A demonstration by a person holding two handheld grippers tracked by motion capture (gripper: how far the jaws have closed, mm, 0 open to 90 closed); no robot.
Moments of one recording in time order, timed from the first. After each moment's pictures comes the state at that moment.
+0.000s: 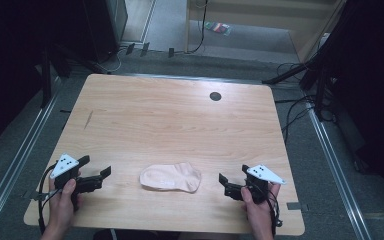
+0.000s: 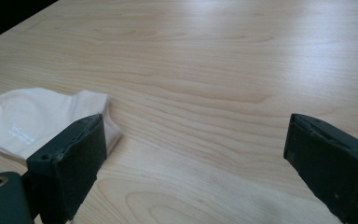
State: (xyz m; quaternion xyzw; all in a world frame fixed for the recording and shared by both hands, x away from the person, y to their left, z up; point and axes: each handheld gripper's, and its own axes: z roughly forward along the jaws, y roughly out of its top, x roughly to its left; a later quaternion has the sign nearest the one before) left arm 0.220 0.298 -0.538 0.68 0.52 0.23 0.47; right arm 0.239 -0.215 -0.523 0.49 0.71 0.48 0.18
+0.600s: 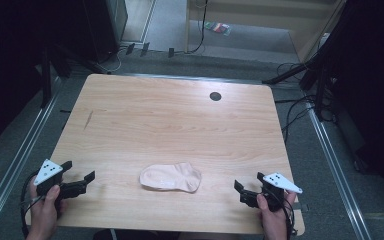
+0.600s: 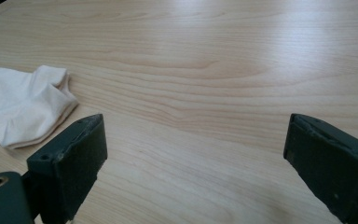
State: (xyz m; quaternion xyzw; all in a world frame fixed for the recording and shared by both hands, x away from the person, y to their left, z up) left arm 0.202 0.336 -0.547 0.69 0.53 0.25 0.43; right arm 0.226 -0.258 -0.534 0.52 0.70 0.46 0.19
